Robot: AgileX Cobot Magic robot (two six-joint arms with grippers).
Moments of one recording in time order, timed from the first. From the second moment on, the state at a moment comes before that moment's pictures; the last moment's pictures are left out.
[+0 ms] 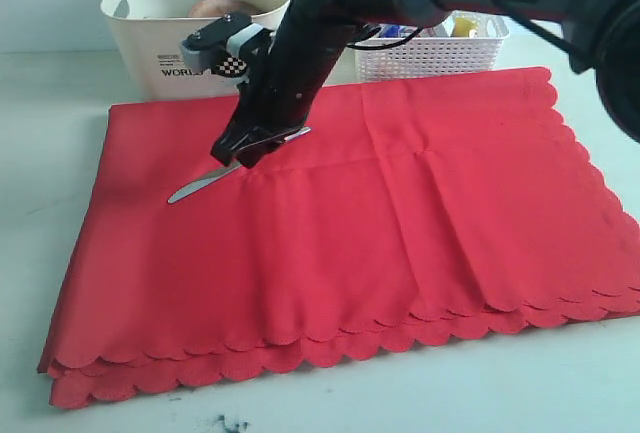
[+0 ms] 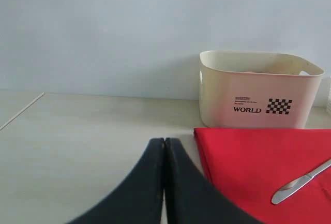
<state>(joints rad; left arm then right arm) 0.05 0.01 0.00 -0.04 0.13 0.02 0.62 2.26 -1.83 0.37 0.91 -0.56</state>
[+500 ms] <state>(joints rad) 0.05 0.01 0.00 -0.04 0.13 0.02 0.69 2.36 -1.93 0.08 0.82 -0.57</state>
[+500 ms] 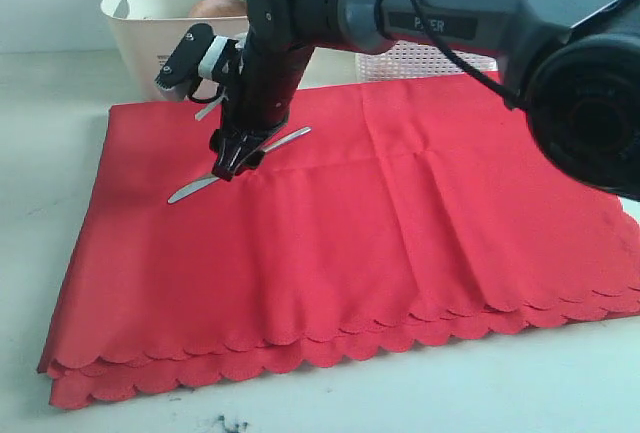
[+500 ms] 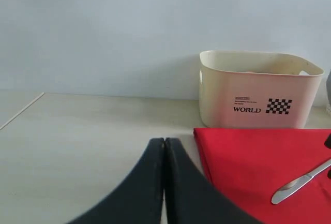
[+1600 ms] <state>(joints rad) 0.05 0.01 0.00 -0.04 0.13 0.02 0.72 2.52 -2.25 -0.04 1.11 -0.78</state>
